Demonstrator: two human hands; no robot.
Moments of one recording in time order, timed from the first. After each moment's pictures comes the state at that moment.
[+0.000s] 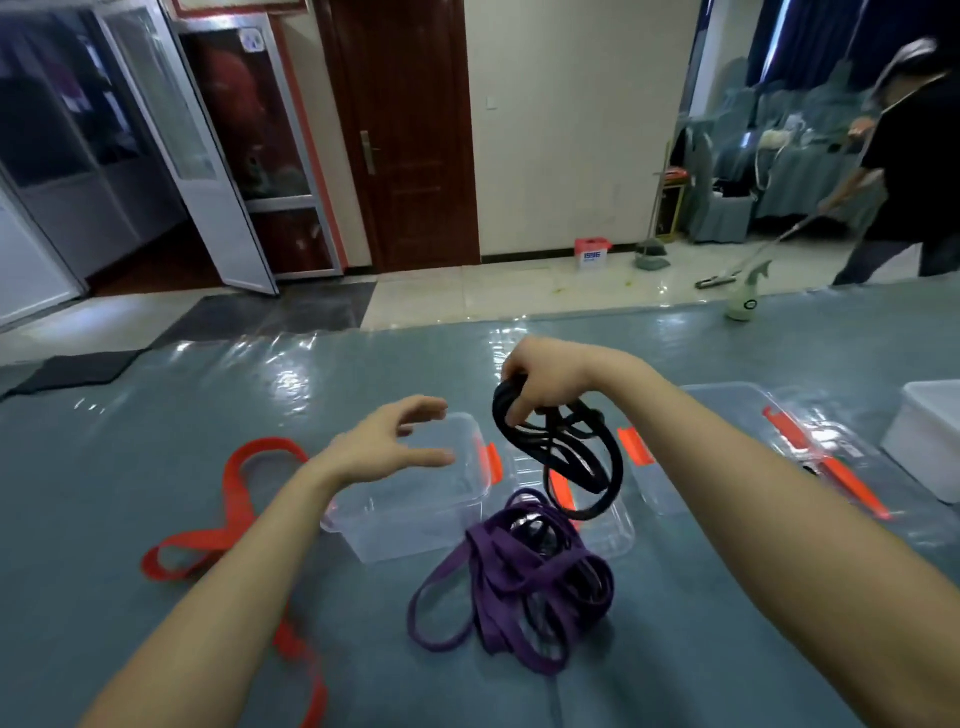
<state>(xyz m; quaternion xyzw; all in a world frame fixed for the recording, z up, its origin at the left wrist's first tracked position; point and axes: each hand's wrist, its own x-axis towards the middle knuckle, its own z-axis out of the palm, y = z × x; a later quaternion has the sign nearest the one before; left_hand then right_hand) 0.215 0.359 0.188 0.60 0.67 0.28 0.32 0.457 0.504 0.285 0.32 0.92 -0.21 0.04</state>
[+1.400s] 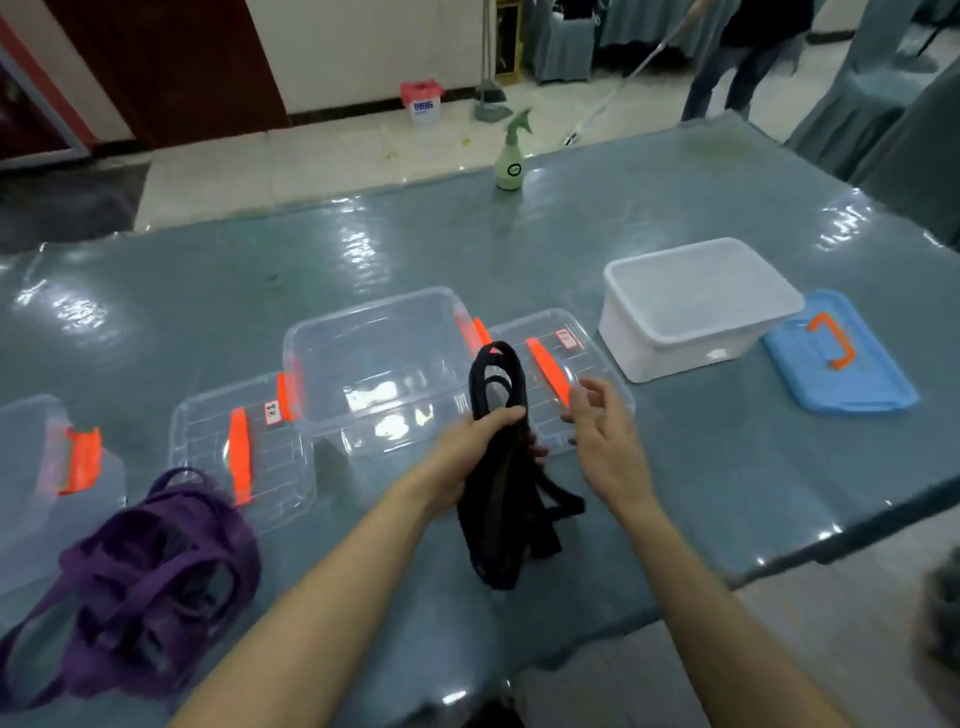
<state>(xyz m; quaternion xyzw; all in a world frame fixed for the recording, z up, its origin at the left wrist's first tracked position) 0.769 0.599 0.043 0.25 0.52 0.38 0.72 0.956 0.610 0.036 0.62 0.54 -0.41 -0.39</state>
